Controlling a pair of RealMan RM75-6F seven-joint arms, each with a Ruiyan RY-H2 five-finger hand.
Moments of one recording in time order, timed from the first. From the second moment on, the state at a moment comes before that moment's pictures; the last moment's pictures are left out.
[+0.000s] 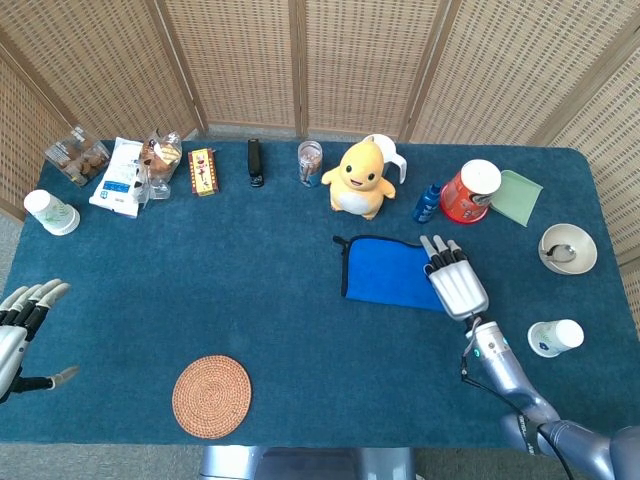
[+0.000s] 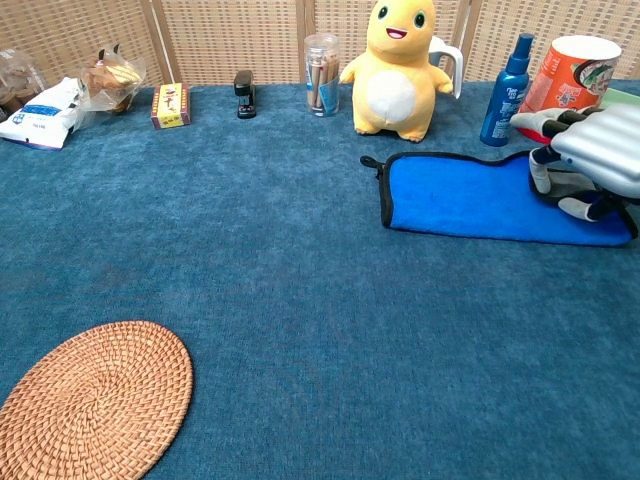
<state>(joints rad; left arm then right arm) -0.10 -0.79 0.04 -1.94 1.56 1.38 -0.12 0.56 -1.61 0.09 -1.06 -1.44 1.14 -0.41</state>
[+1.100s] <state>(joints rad) -0.11 -0.79 0.04 -1.94 1.56 1.37 -0.12 0.54 -1.62 0.20 -0.99 -1.29 1.18 -0.45</state>
